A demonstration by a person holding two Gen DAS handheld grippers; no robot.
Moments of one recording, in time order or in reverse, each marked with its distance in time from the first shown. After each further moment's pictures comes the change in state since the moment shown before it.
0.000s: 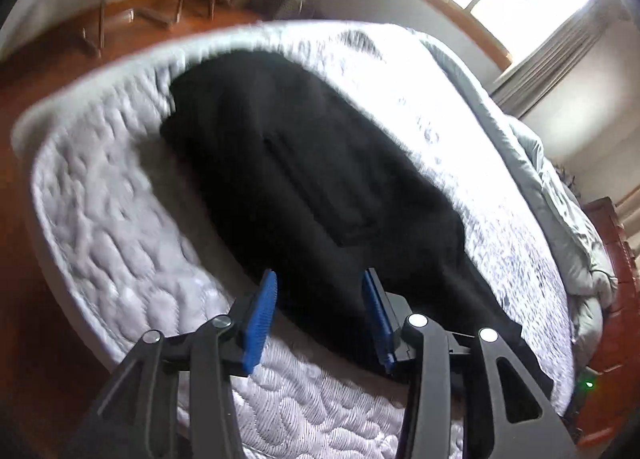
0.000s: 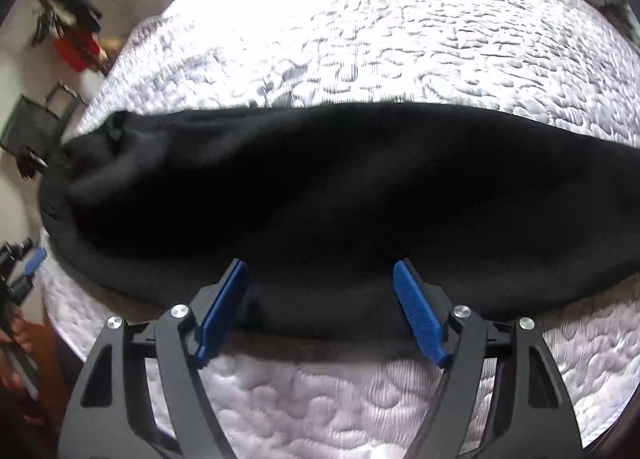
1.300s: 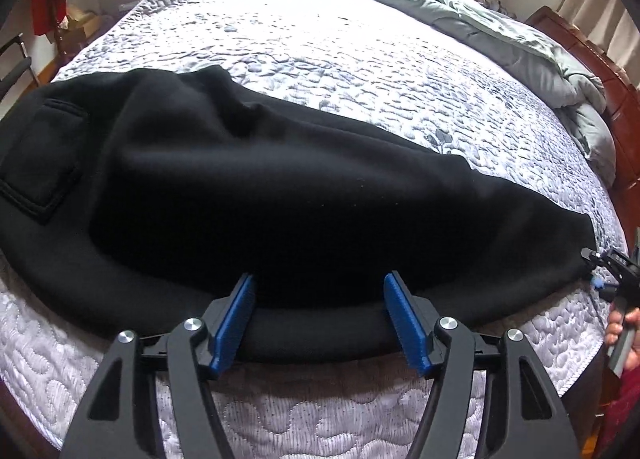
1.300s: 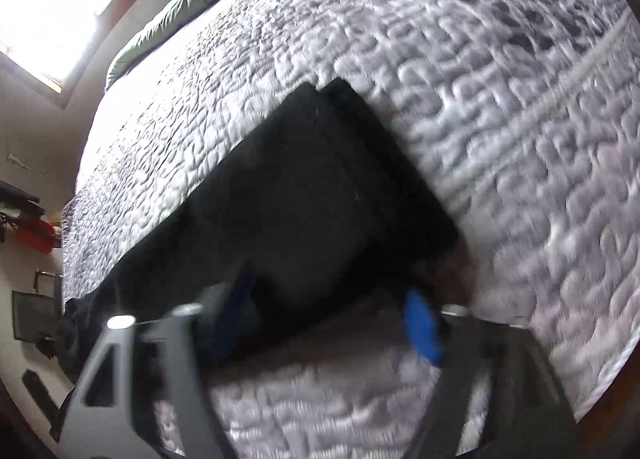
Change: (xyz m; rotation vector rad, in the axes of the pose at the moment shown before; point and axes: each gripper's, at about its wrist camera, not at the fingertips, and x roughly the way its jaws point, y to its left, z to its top) left arm 0.072 -0.162 -0.107 0.548 0.247 -0.025; right arm -0.059 -0.286 -0.019 0.538 -0.168 -0.066
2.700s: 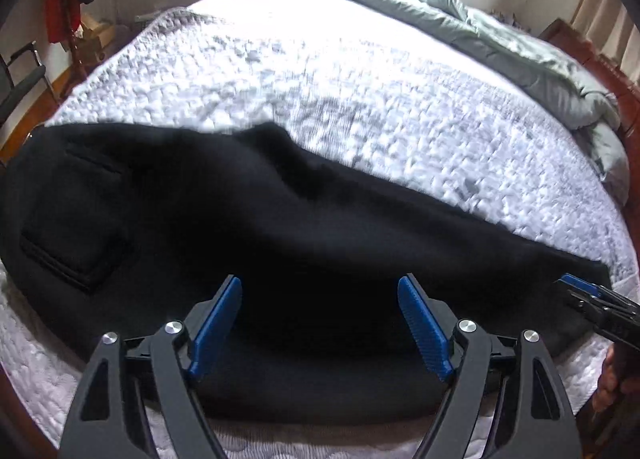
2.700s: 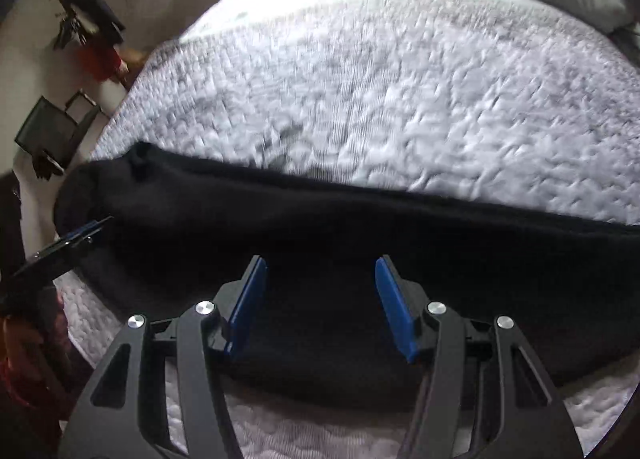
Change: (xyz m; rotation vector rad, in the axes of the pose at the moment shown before) left arm 0.005 0.020 0.040 -0.017 -0.026 0.060; right arm 0.034 0.231 -0.072 -0.595 0.118 0.125
